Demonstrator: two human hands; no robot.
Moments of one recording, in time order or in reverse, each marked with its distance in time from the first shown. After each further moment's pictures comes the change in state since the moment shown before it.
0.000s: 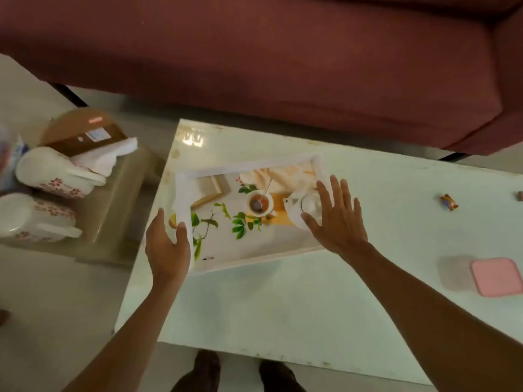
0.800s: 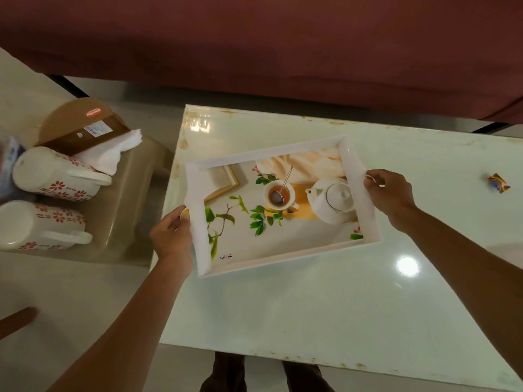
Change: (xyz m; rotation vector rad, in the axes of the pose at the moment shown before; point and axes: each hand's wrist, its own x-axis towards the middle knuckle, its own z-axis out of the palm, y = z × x) left_hand 0.062 -0.025 0.014 -0.401 0.032 -0.464; right_hand 0.056 0.043 0.013 0.740 0.051 0.501
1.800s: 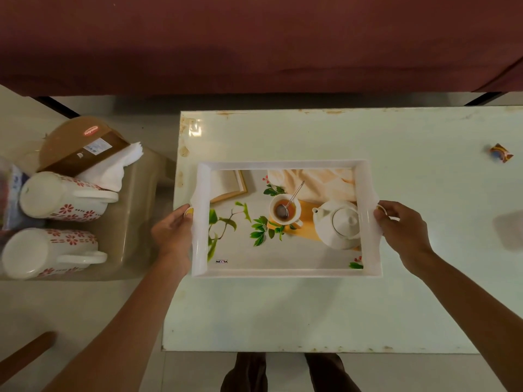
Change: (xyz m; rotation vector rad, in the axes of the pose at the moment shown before) left_hand 0.021 0.028 -0.012 0.046 -0.129 0.042; right_hand -0.087 0.048 0.022 0.215 0.084 0.185
